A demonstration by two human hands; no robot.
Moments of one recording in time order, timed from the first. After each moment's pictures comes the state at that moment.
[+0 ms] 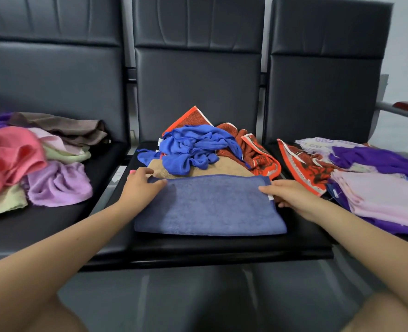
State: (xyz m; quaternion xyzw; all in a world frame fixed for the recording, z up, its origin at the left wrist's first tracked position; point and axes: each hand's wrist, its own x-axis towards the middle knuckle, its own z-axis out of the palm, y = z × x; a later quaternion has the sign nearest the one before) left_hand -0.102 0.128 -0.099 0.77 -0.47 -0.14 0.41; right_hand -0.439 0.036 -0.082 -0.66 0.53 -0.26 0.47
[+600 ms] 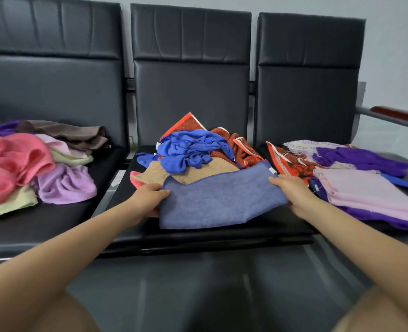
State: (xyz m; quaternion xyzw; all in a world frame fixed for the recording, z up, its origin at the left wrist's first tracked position) left_hand -0.134 0.170 -0.089 0.69 -0.42 -0.40 0.43; right_hand -0.446 0.087 -0.056 -0.53 0.55 -0.43 0.48
